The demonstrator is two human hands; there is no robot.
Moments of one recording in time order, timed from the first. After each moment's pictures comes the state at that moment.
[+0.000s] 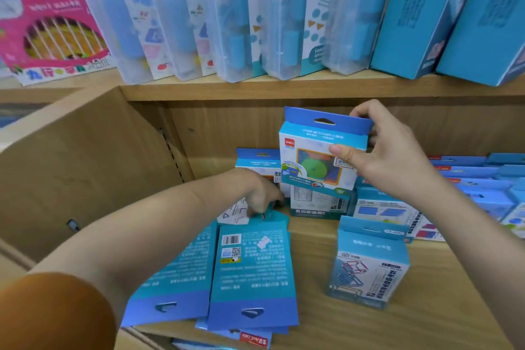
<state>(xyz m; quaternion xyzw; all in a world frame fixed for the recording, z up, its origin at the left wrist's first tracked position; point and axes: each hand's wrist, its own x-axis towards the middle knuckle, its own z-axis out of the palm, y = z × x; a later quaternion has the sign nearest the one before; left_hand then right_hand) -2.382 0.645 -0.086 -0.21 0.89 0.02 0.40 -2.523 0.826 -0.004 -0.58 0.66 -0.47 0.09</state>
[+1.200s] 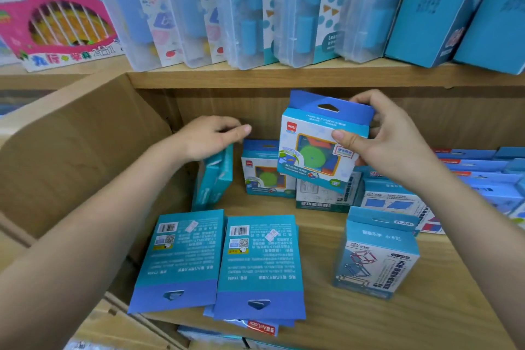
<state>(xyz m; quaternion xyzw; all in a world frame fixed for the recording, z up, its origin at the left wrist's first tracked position) -2.284 0.633 -0.003 -0.38 0.90 0.18 -0.11 -2.514 0.814 -0.004 -0.54 0.66 -0.50 0.16</state>
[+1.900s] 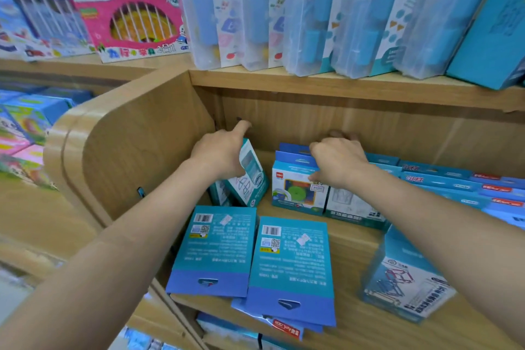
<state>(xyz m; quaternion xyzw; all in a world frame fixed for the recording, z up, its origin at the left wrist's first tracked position) -2.243 0.651 -0.017 -0.54 0.84 0.01 -0.03 -2.455 0.711 -0.040 -0.68 0.72 0.04 -0.10</state>
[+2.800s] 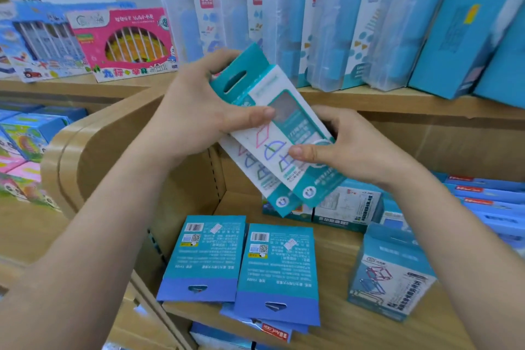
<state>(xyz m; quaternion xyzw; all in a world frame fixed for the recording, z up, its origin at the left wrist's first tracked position) -2.239 0.751 0.093 -0.29 0.81 0.30 -0.42 -2.447 0.795 0.042 -0.70 0.49 -0.44 0.29</state>
